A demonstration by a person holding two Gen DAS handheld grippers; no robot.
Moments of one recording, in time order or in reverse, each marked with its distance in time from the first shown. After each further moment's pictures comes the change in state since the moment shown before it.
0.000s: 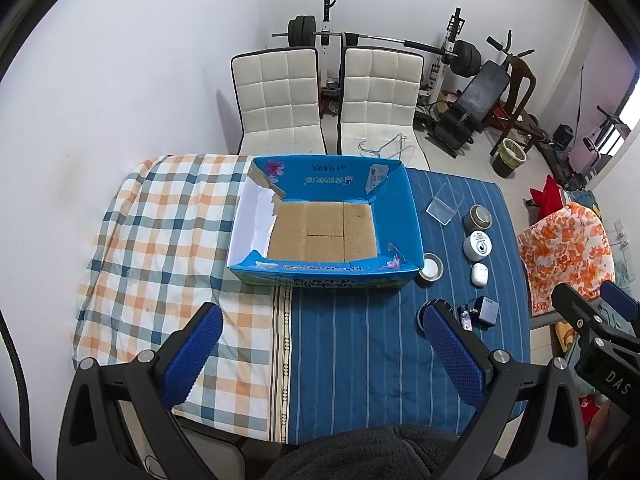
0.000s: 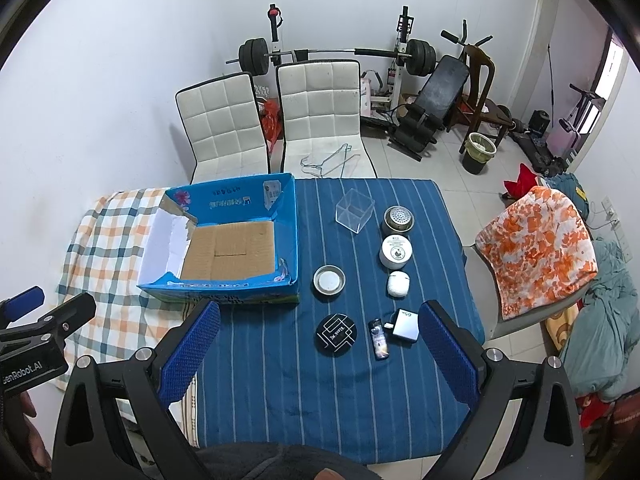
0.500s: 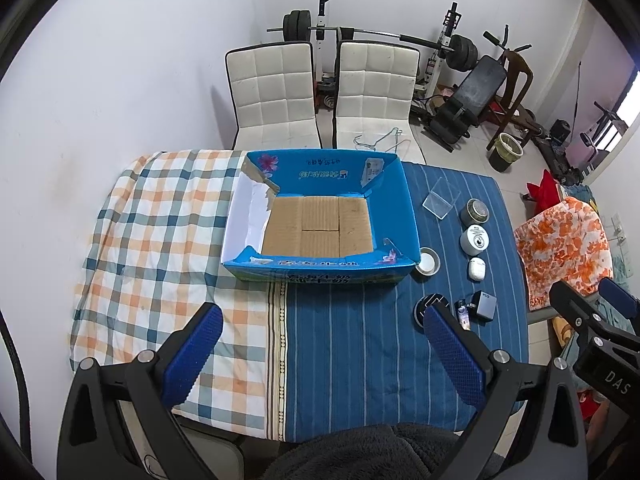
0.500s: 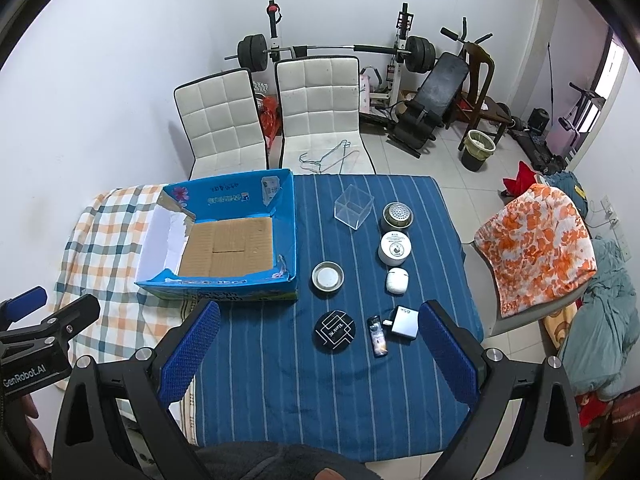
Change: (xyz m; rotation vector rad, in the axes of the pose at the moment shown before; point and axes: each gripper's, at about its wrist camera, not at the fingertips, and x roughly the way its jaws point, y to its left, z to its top) left arm 0.004 -0.004 0.001 0.006 0.020 -0.012; right arm -0.001 -0.001 -0.001 -0.001 0.010 -0.006
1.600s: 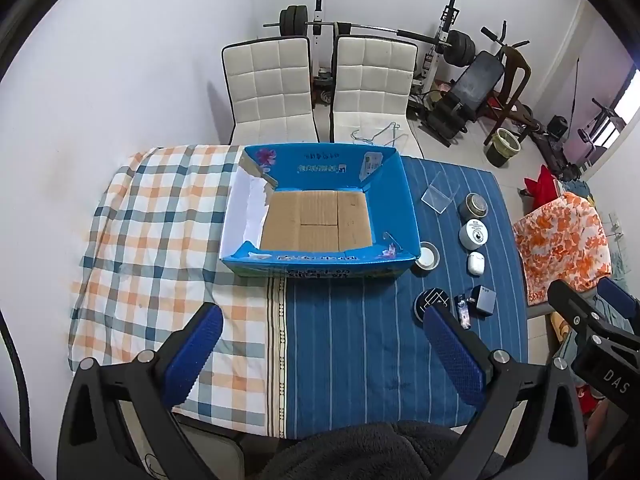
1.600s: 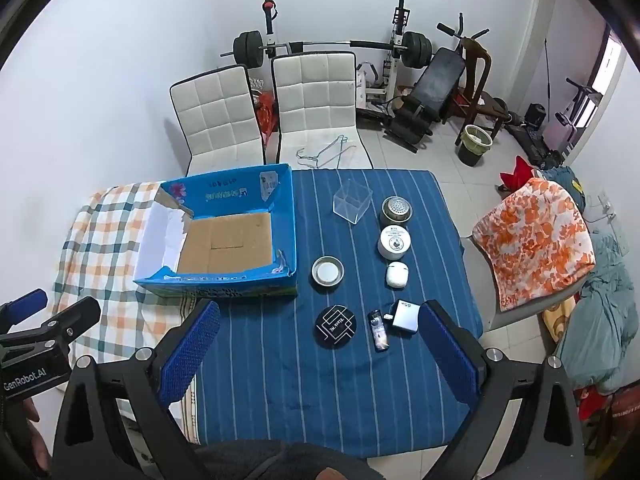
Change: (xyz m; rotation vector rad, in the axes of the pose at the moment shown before) left arm 0.005 0.005 -0.002 -0.002 0.018 -0.012; right arm 0.003 -0.002 -0.001 0.020 0.021 -0.006
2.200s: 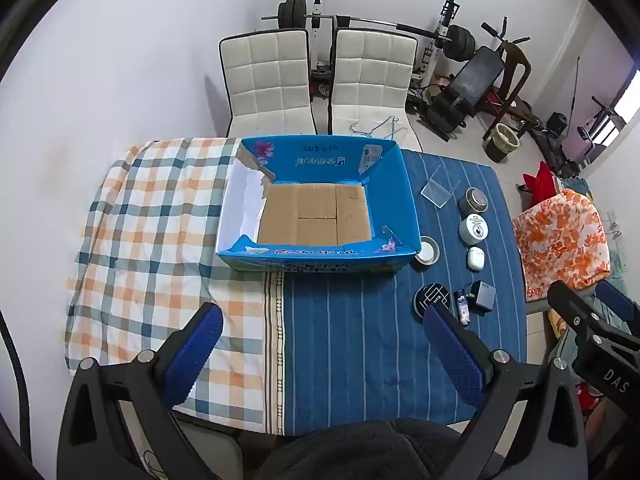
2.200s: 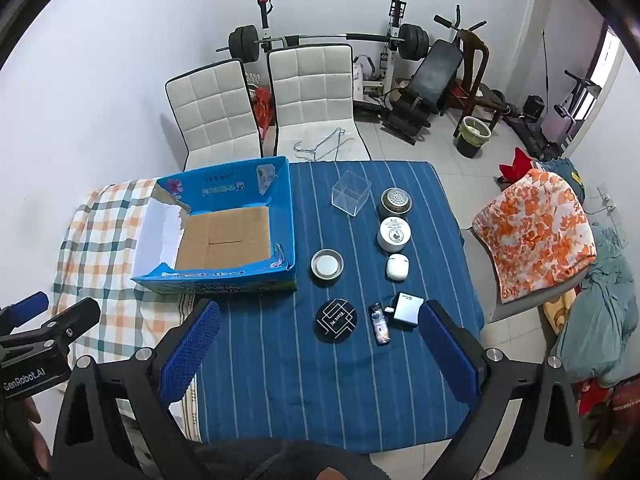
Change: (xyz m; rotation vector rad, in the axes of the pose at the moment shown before) left arm 0.010 -0.008 -0.009 0.002 0.019 -0.003; right arm 0.012 -0.002 -0.006 0.004 0.023 -0.010
